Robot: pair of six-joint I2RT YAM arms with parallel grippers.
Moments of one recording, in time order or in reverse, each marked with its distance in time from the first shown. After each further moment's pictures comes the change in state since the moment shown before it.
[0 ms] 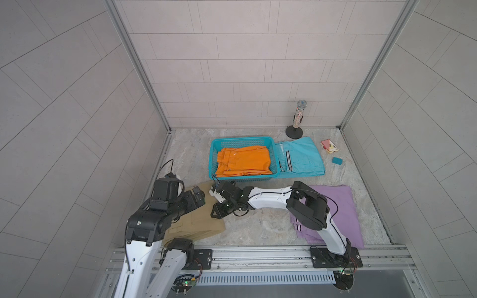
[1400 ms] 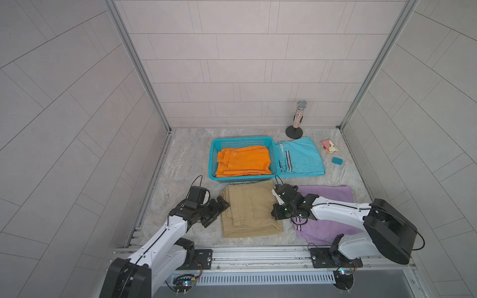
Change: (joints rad) left arm -0.152 0.311 -0.668 0.879 0.357 -0.348; right arm -0.295 -0.787 -0.880 -0.083 0.171 0.025
